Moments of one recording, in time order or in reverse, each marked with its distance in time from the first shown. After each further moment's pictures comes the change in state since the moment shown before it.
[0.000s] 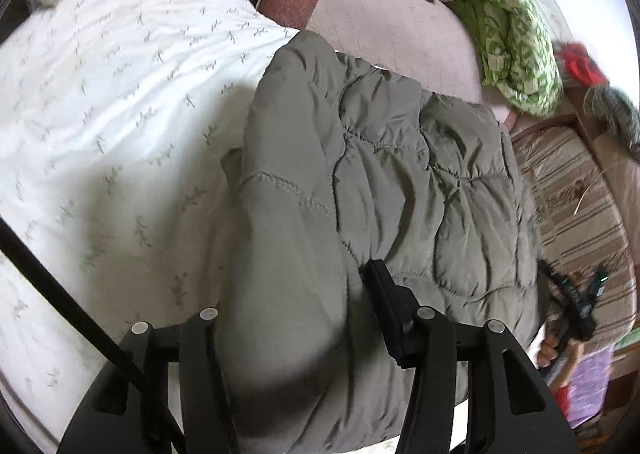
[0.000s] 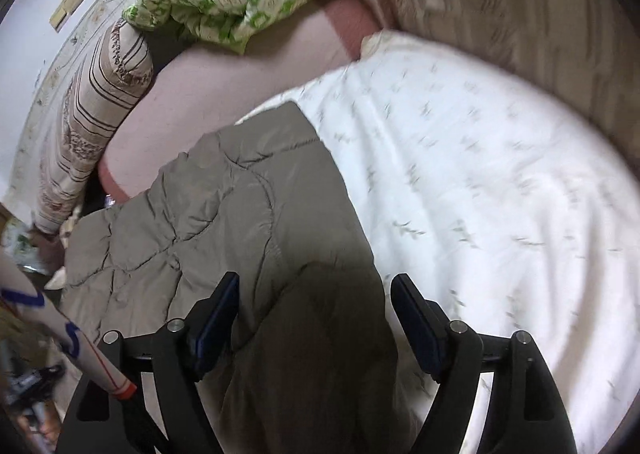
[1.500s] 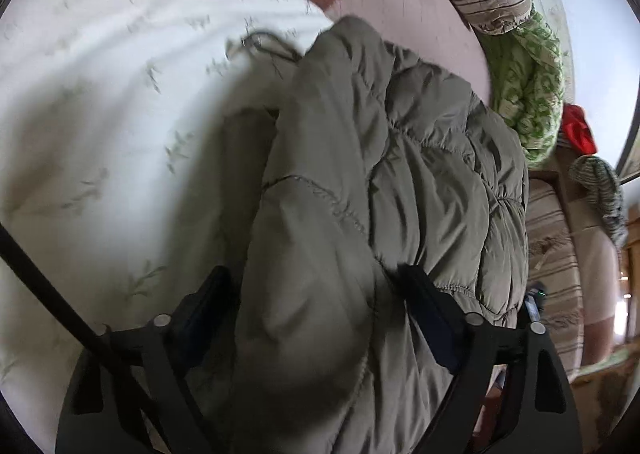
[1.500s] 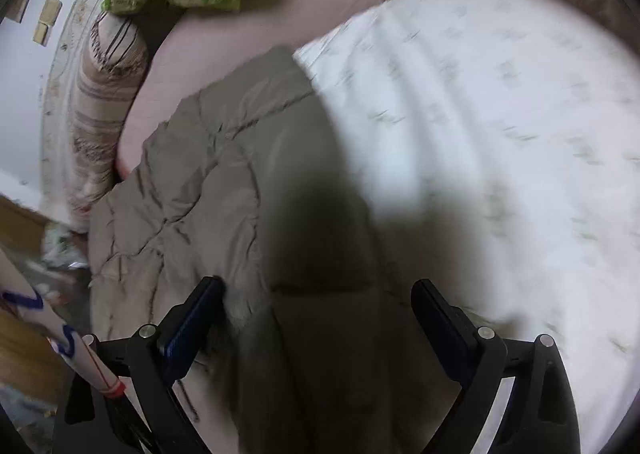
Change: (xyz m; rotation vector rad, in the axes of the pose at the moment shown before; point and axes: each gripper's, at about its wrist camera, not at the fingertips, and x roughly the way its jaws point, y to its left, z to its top) left arm 0.090 0.057 0.048 -0.223 0.075 -0.297; right arm 0.116 -0.022 0.060 0.076 0.274 0.292
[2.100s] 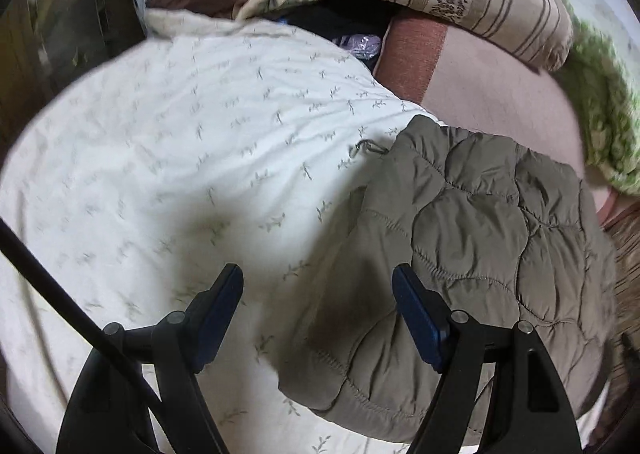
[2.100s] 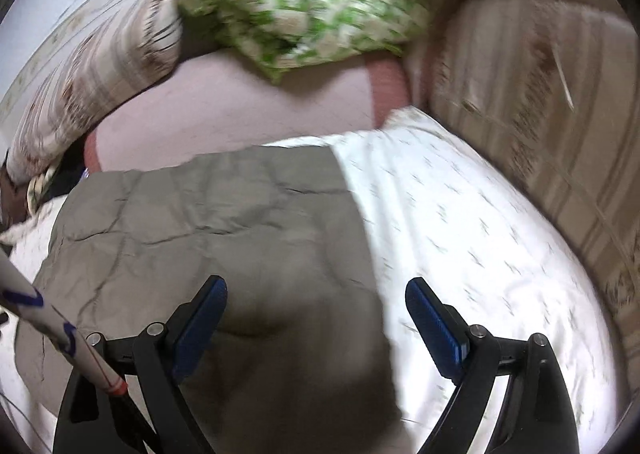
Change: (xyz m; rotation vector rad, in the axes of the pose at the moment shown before) left arm -0.082 -0.067 -0.048 0.027 -0.374 0.630; right arm -0.069 0.095 -0.048 -0.308 -0.354 -0.459
